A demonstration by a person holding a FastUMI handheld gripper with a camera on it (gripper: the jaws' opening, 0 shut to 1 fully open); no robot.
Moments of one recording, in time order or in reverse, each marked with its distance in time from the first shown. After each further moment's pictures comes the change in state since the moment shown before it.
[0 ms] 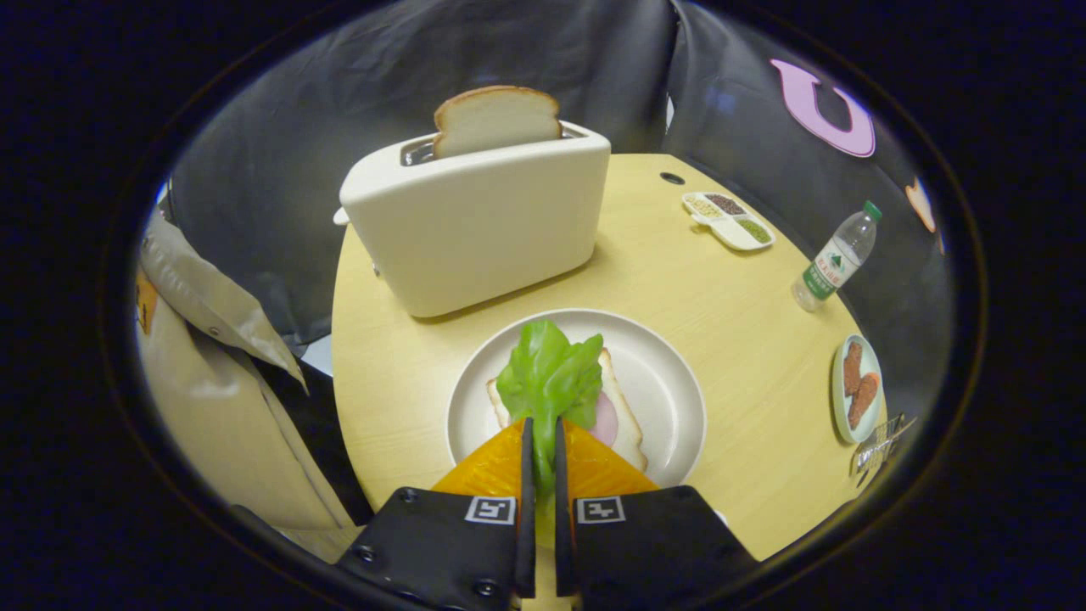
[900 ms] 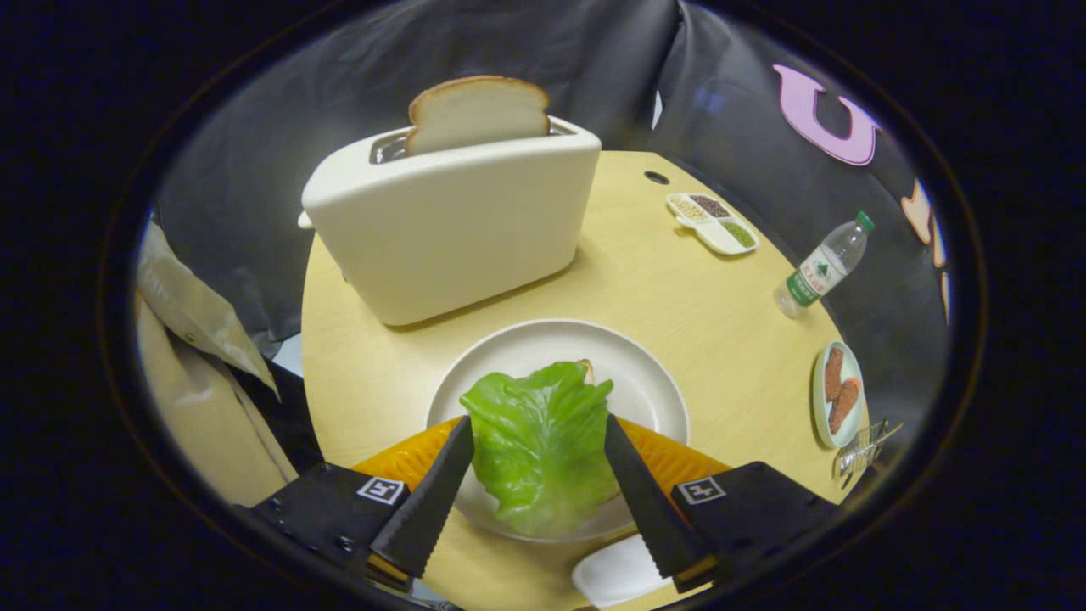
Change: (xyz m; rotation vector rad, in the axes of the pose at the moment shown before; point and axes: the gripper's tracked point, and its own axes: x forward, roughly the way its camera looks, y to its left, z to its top) arm -0.005 -0.008 0.026 -0.001 0.003 -0.096
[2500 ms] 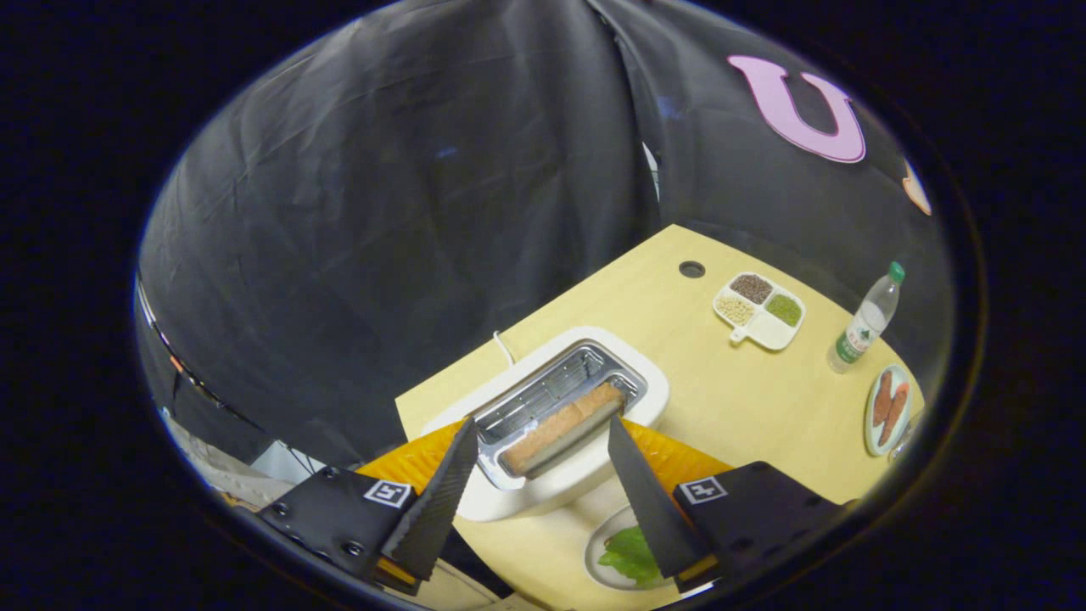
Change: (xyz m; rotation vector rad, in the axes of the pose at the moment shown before) arm -0.025 0.048 0.214 0.345 -0.185 0.207
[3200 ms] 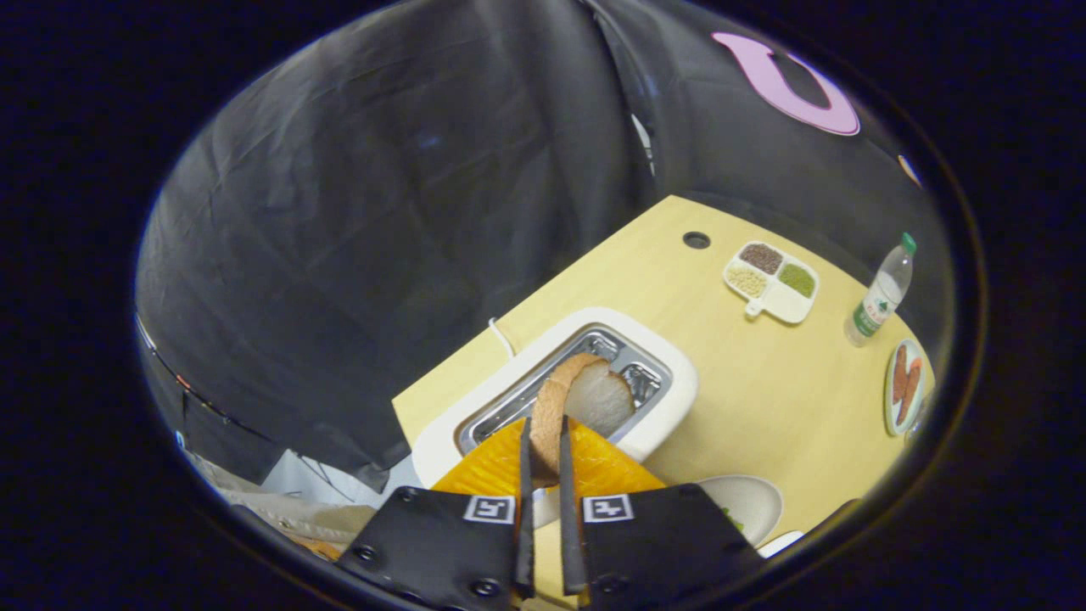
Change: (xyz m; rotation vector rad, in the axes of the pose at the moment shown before) arm 0.025 0.002 -0.013 0.066 0.059 -0.017
